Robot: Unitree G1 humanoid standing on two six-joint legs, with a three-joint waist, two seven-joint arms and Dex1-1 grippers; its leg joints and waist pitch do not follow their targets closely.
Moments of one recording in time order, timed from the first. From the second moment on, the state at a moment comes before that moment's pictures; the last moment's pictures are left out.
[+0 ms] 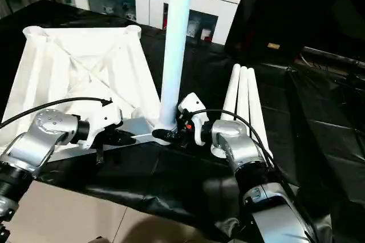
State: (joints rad) left arm -0.53 0.54 -0.30 0.36 0.03 0.24 -1.16; right arm -0.62 -0.19 0.18 0.72 0.14 0.10 0.98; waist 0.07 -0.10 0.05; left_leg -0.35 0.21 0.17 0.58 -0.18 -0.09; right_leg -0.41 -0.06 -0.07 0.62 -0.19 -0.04
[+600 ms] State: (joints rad) left arm -0.53 0.51 -0.29 0.39 0.04 0.26 -1.12; right arm -0.59 -0.14 0.13 0.74 0.14 0.09 0.86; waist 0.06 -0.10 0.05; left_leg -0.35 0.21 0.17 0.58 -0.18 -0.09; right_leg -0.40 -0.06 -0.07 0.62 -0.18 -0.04
